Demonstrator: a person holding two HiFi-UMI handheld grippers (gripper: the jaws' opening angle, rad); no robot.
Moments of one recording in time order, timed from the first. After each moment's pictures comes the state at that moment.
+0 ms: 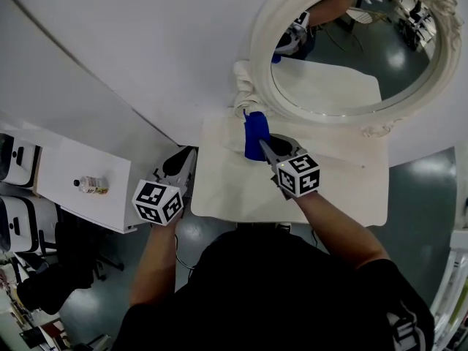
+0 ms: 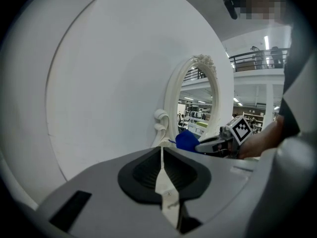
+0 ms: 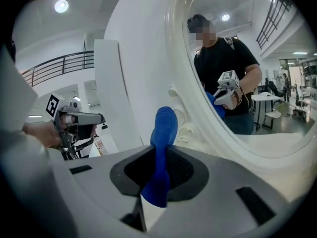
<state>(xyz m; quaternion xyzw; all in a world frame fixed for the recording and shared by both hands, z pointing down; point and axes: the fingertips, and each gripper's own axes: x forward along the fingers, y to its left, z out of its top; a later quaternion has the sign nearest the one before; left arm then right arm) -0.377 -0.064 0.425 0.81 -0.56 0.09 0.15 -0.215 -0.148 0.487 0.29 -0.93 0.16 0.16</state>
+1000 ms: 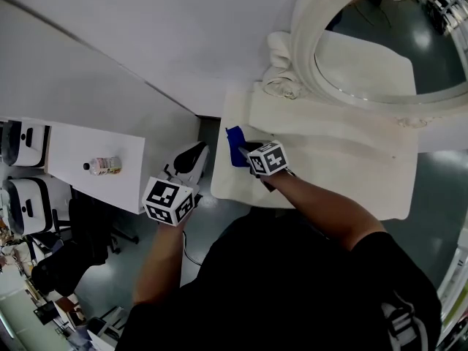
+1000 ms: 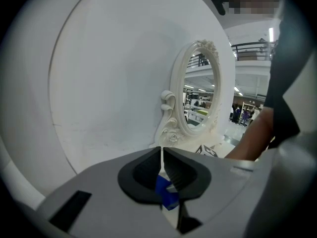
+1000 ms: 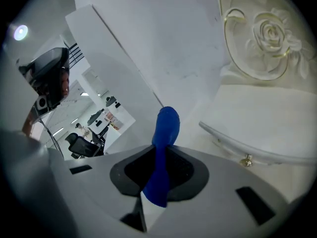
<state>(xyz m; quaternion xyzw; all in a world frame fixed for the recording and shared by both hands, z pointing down) -0.408 -0.048 0.481 0.80 -0.54 0.15 0.18 -0.358 -0.077 0.709 0.15 -0.88 0.33 0.30</state>
